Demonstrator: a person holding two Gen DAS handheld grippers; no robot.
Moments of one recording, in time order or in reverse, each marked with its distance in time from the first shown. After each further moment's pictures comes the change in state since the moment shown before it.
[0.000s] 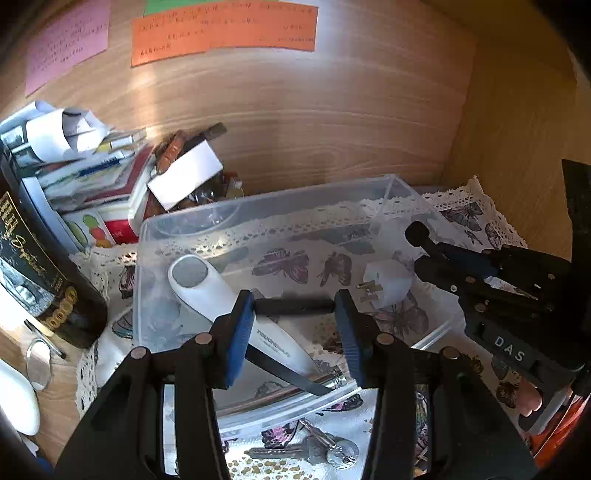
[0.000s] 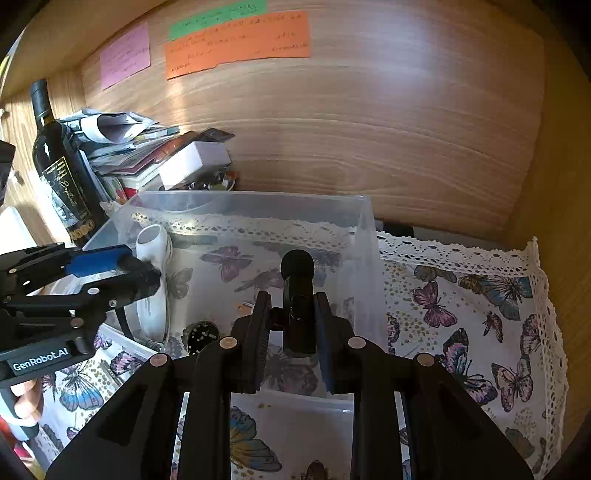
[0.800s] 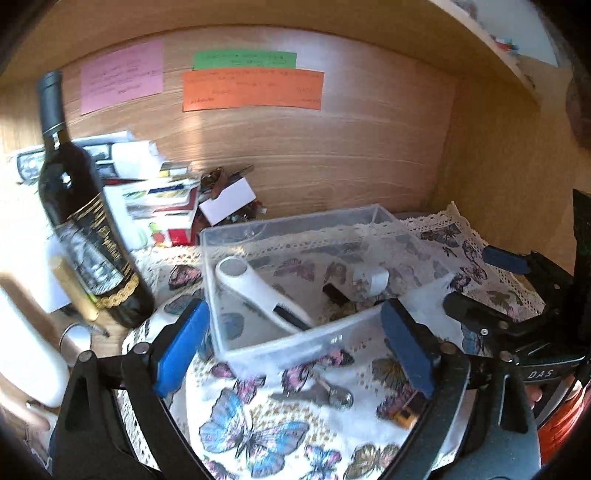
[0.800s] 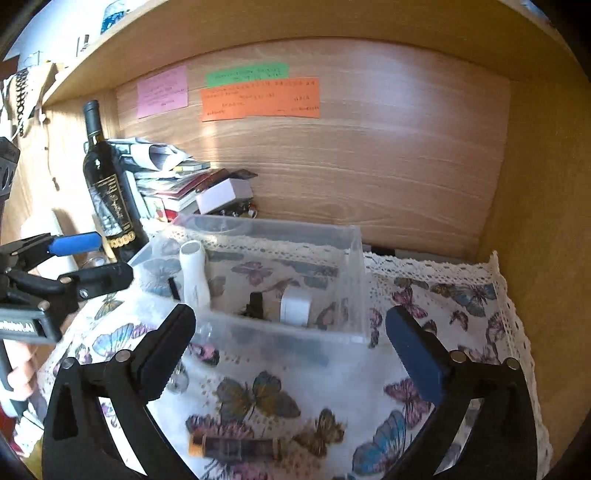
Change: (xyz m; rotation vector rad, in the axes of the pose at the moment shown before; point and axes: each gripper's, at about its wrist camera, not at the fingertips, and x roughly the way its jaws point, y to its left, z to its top) left arm -0.097 0.016 -0.032 -0.014 -0.128 0.014; right arm -0.081 0.021 -0.025 -0.024 -0.111 -0.024
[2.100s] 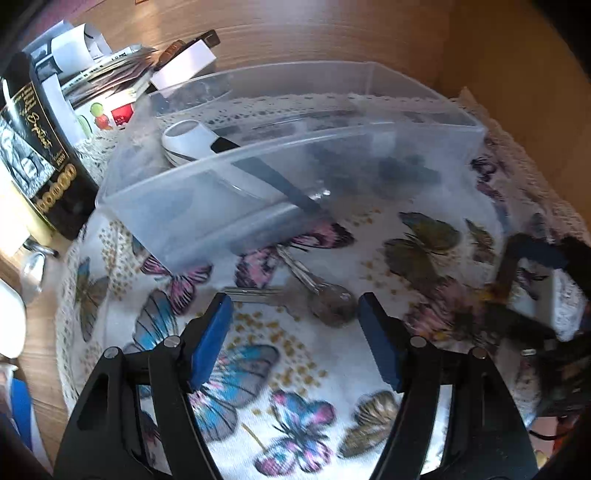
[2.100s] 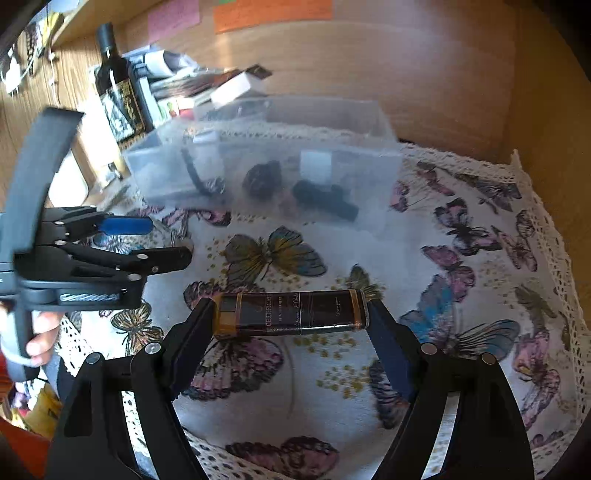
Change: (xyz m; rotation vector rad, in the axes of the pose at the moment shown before) left arm 0.080 -0.033 -0.072 0.071 0.329 0.035; right arm 0.003 -0.008 -0.083 0.016 0.212 0.074
